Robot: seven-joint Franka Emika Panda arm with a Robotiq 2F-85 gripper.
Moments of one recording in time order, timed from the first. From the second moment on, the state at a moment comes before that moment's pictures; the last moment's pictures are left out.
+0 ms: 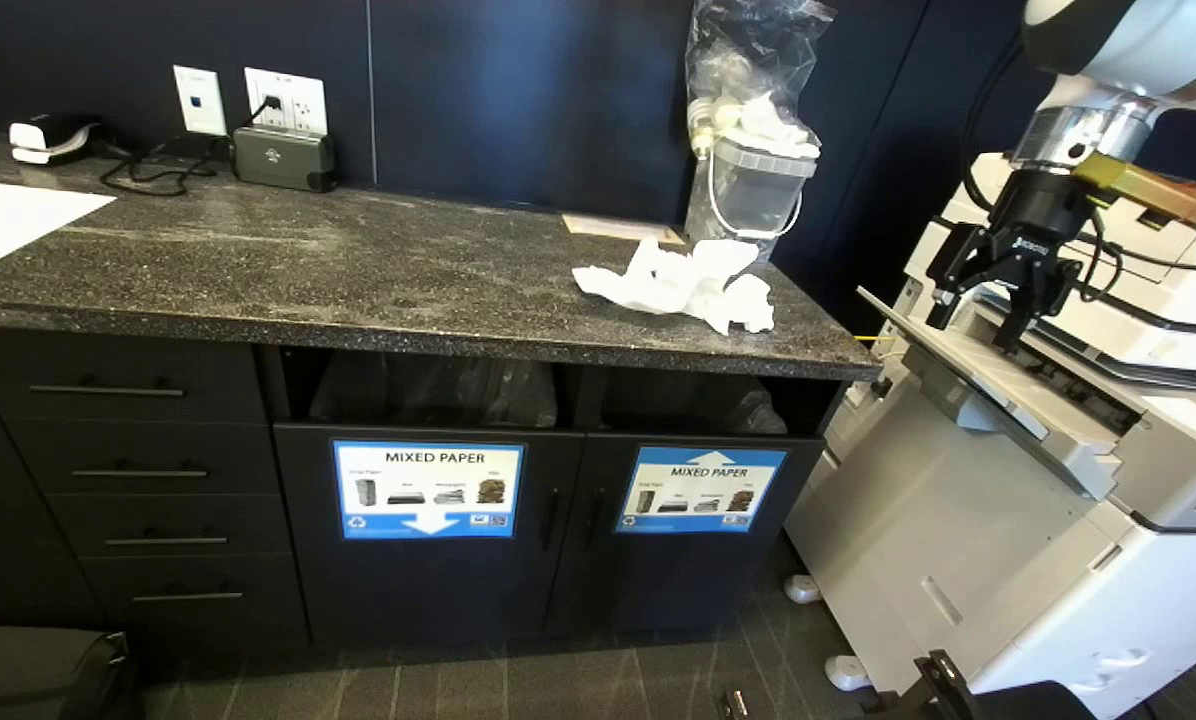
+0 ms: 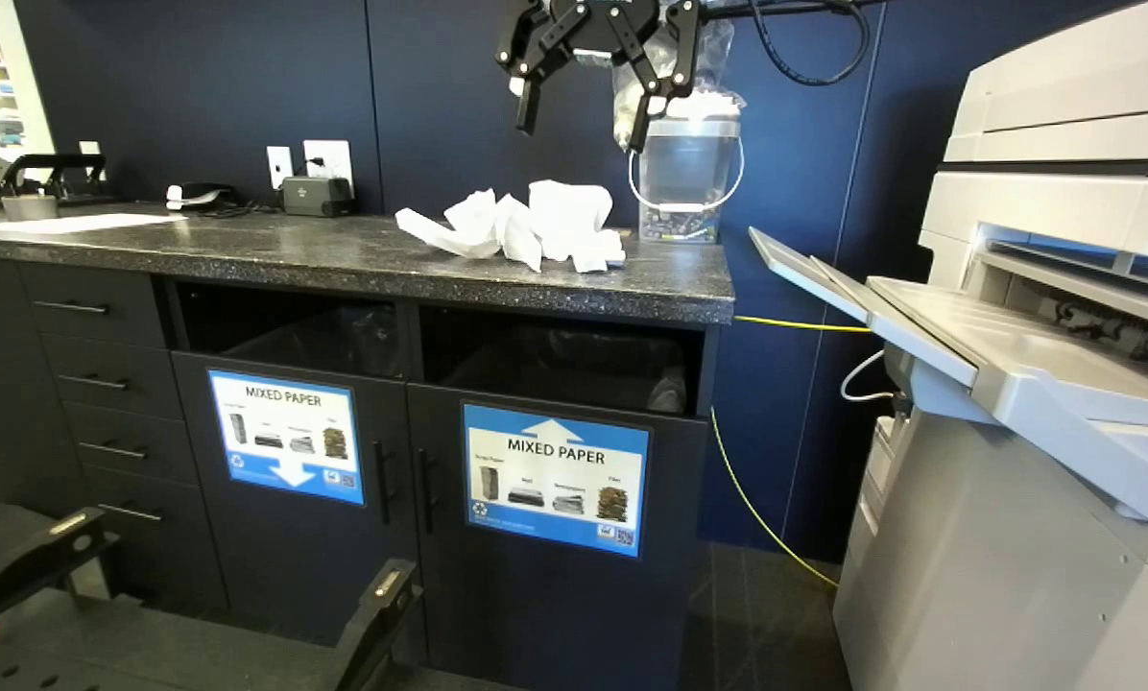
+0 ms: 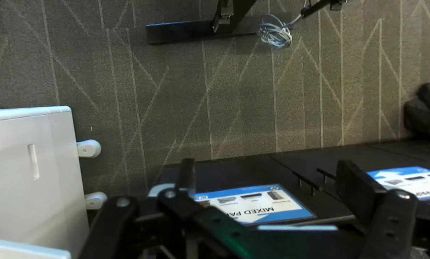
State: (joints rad) arm -0.10 -0.10 -0.26 -2.19 0.03 1.89 -0.29
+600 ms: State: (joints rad) arm -0.10 0.19 -0.17 -1.82 -0.02 1.95 -0.25
